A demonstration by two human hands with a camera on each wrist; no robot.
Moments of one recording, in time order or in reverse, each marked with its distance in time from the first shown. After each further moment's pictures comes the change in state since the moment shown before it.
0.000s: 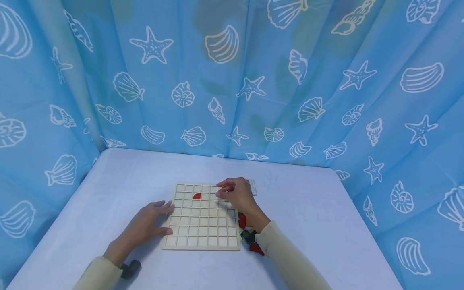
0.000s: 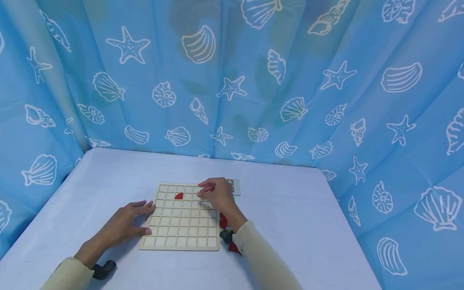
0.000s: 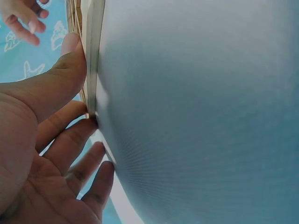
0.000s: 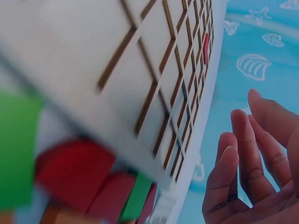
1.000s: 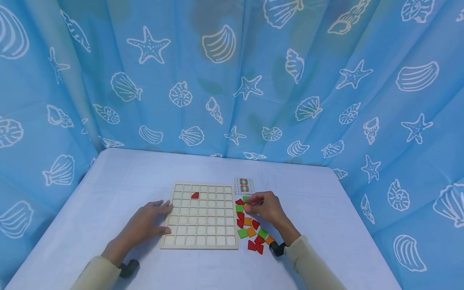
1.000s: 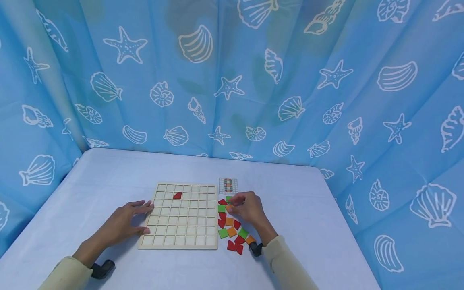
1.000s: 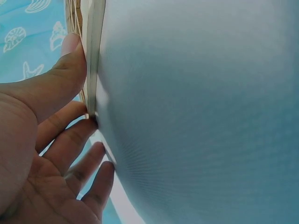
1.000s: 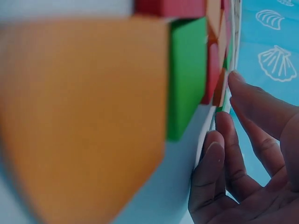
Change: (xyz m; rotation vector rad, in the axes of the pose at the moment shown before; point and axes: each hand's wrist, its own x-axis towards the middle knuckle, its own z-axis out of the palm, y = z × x) left_hand 0.001 -0.001 0.004 0.022 0.010 0.004; right_hand -0.042 0.066 -0.056 -0.108 0.077 0.238
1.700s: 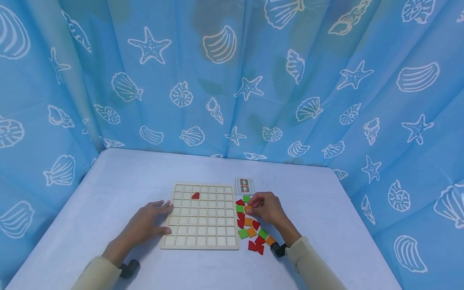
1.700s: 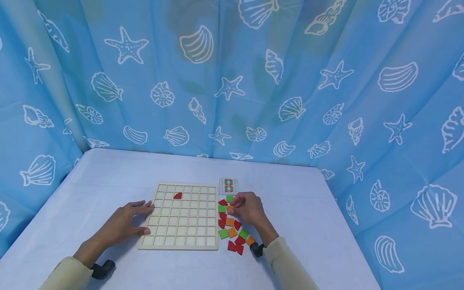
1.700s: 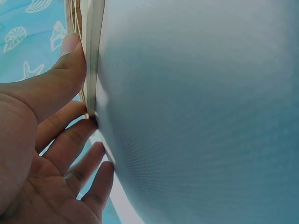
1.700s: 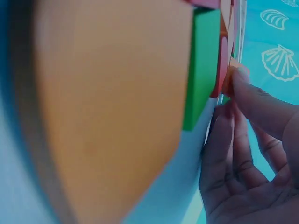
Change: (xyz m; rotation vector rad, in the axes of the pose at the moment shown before) left_hand 0.000 -0.001 0.000 -0.011 -0.011 -0.010; right_hand 0.002 0.007 0.000 -0.046 -0.011 -0.047
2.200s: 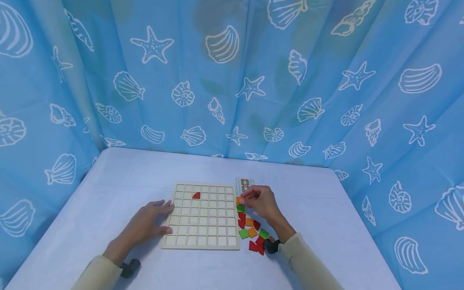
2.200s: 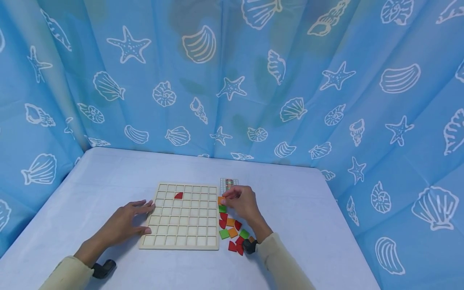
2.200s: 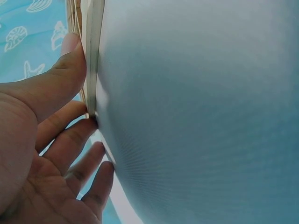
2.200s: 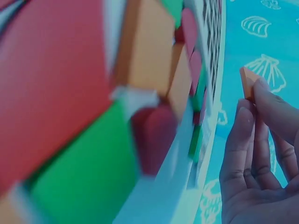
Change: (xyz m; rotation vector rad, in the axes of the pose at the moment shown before) left_hand 0.000 -0.002 0.000 -0.012 0.003 0.000; right_hand 0.006 -0.027 0.006 0.252 0.004 -0.063
